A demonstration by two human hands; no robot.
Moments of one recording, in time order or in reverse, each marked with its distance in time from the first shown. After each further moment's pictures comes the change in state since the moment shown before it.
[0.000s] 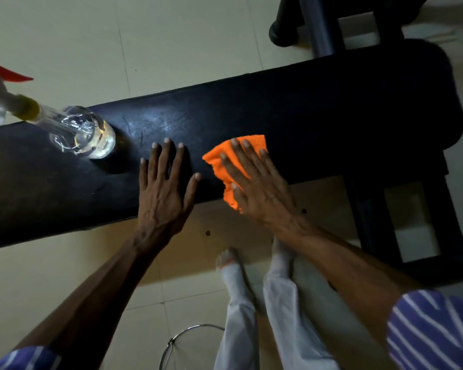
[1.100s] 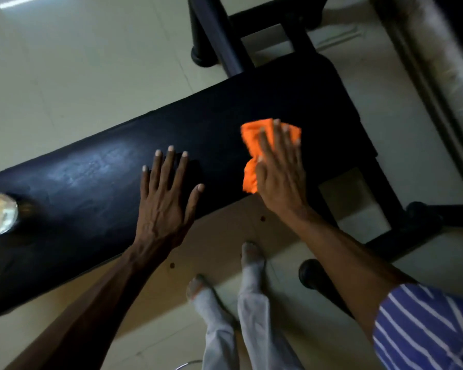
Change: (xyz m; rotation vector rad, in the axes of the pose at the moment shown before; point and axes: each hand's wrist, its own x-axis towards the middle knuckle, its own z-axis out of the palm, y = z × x) left_hand 0.058 0.143 0.025 -0.062 -0.083 0.290; right_hand -0.053 0.161 -0.046 -0.057 0.201 0.576
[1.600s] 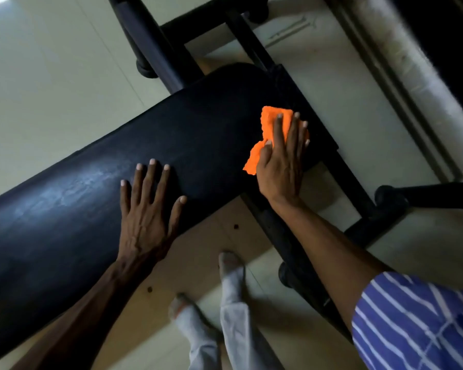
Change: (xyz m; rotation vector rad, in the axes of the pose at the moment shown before) left_hand 0.061 0.066 0.021 0.069 -0.070 0.073; right_hand 0.044 0.095 -0.027 0.181 0.088 0.525
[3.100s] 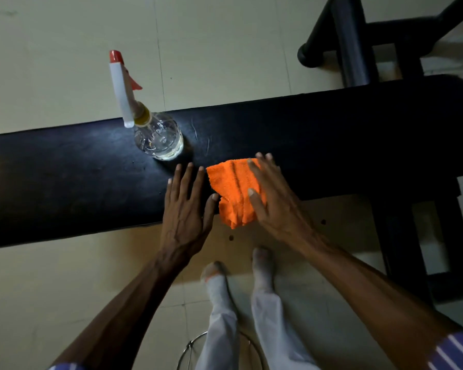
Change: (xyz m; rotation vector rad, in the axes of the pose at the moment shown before) left_hand -0.244 -0.237 -0.040 -0.231 0.228 -0.364; right_hand -0.282 -0.241 0.083 0.175 -0.590 -0.777
